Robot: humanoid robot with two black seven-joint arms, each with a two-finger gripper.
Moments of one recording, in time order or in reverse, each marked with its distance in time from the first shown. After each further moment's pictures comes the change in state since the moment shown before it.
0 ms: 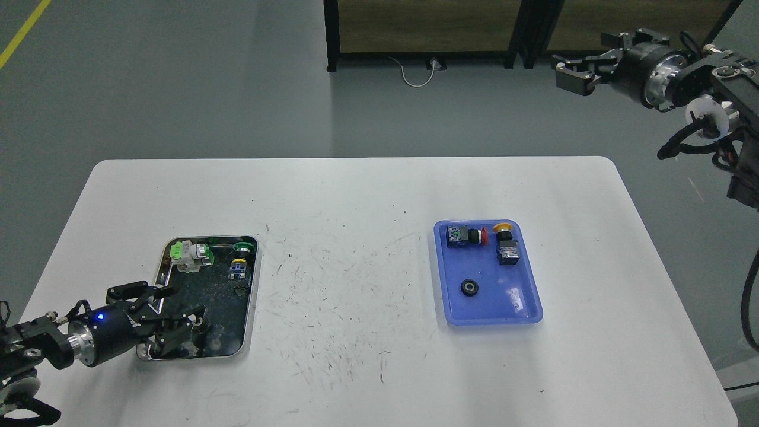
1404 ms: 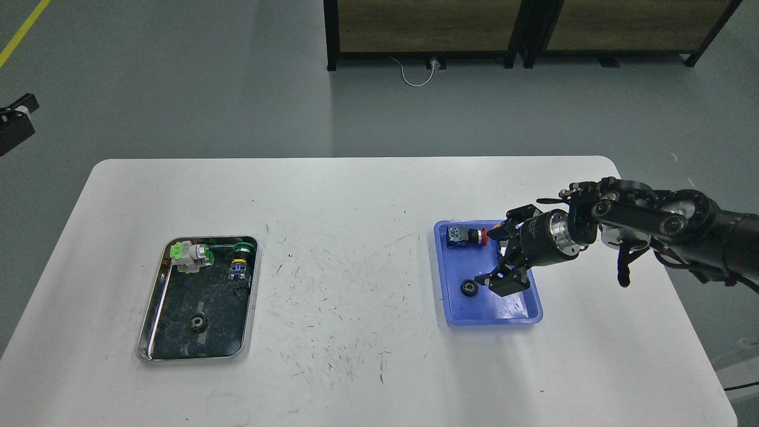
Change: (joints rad) left arm -0.337 0.286 -0.053 0.034 -0.330 -0.010 0.072; right arm -0.059 0.039 -0.576 0.397 -0.057 0.069 -0.084
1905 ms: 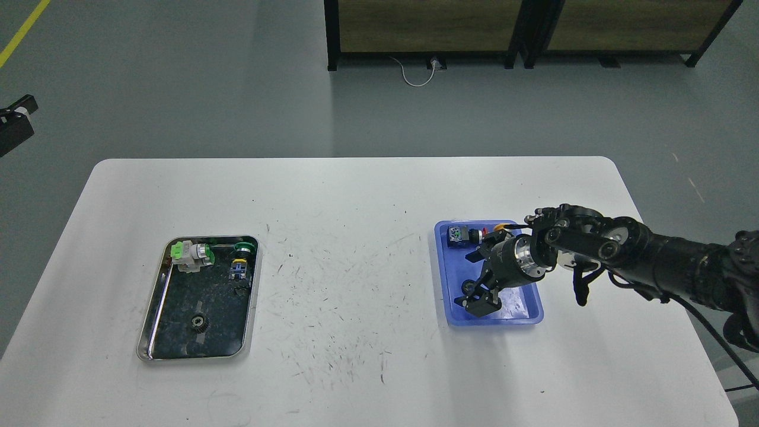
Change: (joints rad) left arm 0.001 0.000 0.002 0.002 0.005 0.004 0.000; right arm -0.092 0.192 -0.013 -0.189 -0.011 -0.004 0.000
